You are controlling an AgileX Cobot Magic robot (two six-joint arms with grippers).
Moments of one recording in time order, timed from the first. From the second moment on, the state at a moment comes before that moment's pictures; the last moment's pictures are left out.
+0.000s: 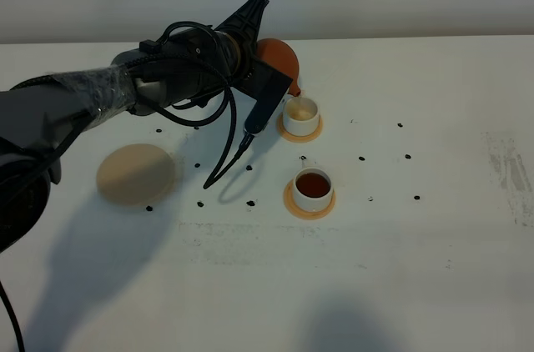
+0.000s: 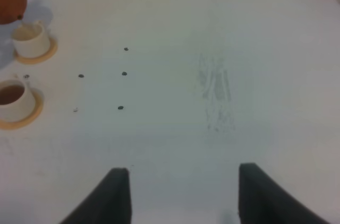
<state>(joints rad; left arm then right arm) -0.53 2.26 -1.69 0.98 0.25 0.94 -0.07 -0.01 -0.51 0.19 1.09 -0.19</state>
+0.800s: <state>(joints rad) -0.55 2.26 -1.69 1.11 0.24 0.94 -0.07 -0.01 -0.51 0.19 1.09 -0.19</state>
